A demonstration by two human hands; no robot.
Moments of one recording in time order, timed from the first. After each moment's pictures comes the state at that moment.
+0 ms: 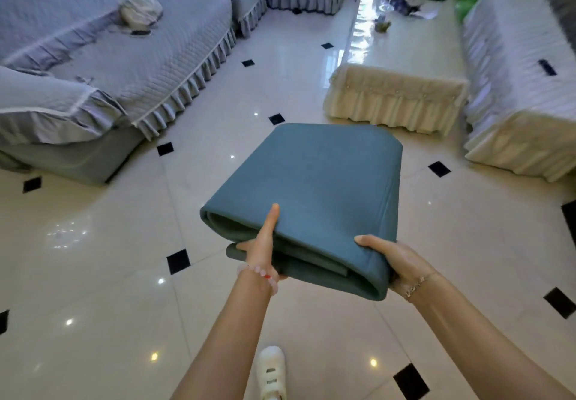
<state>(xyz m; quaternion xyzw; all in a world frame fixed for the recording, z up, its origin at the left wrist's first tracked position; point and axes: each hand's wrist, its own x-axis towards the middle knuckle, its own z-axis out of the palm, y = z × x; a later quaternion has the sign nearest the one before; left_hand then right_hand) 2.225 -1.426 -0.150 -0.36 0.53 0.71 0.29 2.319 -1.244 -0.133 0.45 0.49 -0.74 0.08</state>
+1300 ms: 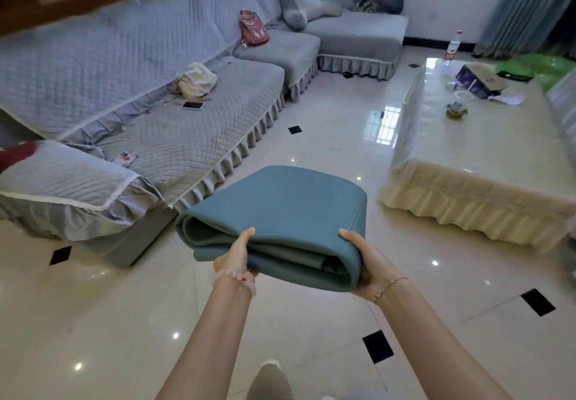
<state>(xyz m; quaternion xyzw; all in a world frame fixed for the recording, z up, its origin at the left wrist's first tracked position) 1.734 -1.418 -0.095 -0.42 0.50 0.75 0.09 1.805 -1.225 -0.067 0.35 0.39 -0.84 0.16</state>
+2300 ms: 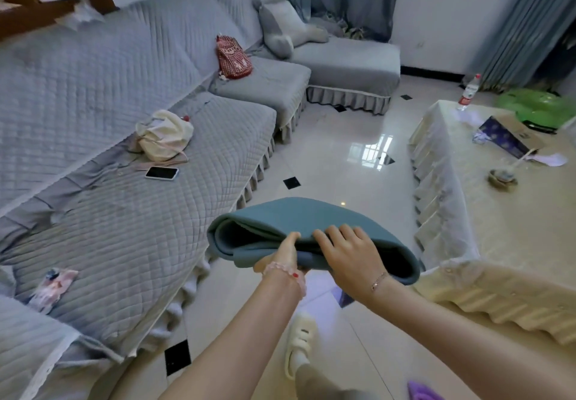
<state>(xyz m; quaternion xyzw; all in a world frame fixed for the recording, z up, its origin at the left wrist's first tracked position) 1.140 -1.338 -0.101 -0.36 0.41 0.80 0.24 1.205 -1.224 -0.099 -0.07 0.98 0.13 -0.16</state>
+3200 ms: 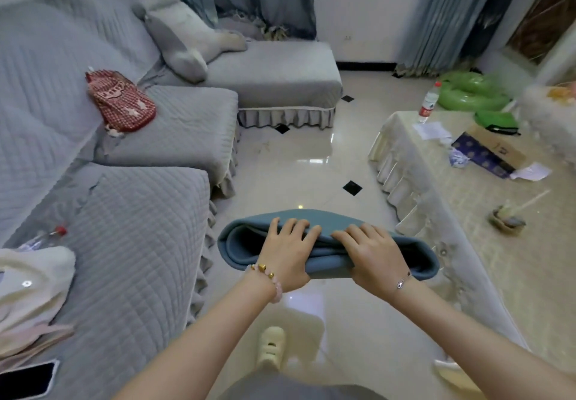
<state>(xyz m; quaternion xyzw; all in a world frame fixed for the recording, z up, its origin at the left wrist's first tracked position) 0.612 -1.067 -0.116 0.59 0.81 0.02 -0.01 0.747 -0.925 -0.115 0.07 0.98 0.06 -0.18</state>
